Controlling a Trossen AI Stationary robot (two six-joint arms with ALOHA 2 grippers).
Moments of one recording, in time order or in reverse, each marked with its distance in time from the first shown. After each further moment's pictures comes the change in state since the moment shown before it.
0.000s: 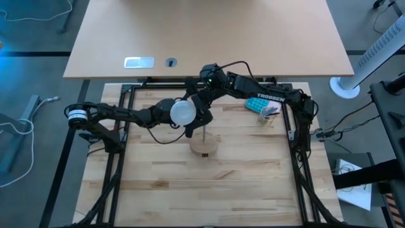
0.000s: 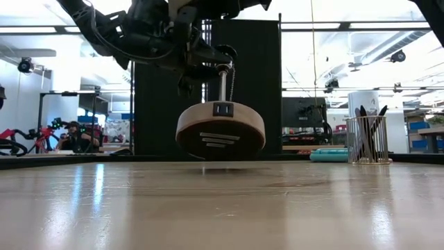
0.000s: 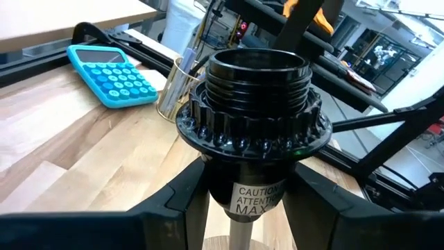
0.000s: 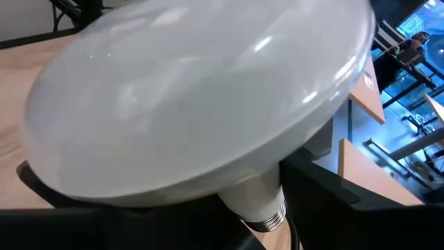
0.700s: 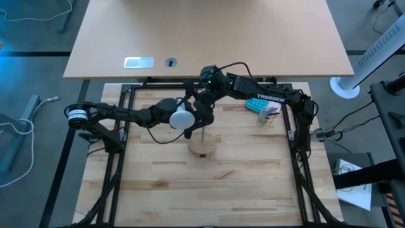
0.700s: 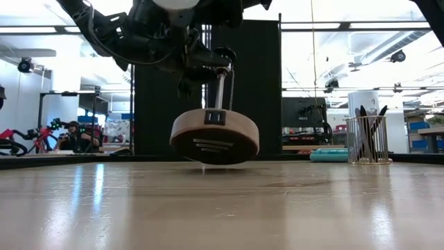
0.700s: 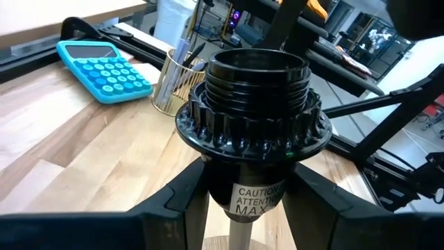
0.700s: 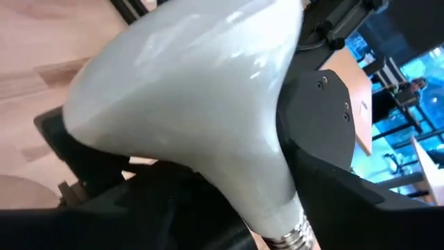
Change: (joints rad) left arm 0.001 0.000 -0.002 -0.030 0.050 0.053; right arm 0.004 0.000 0.000 -0.030 -0.004 -0.219
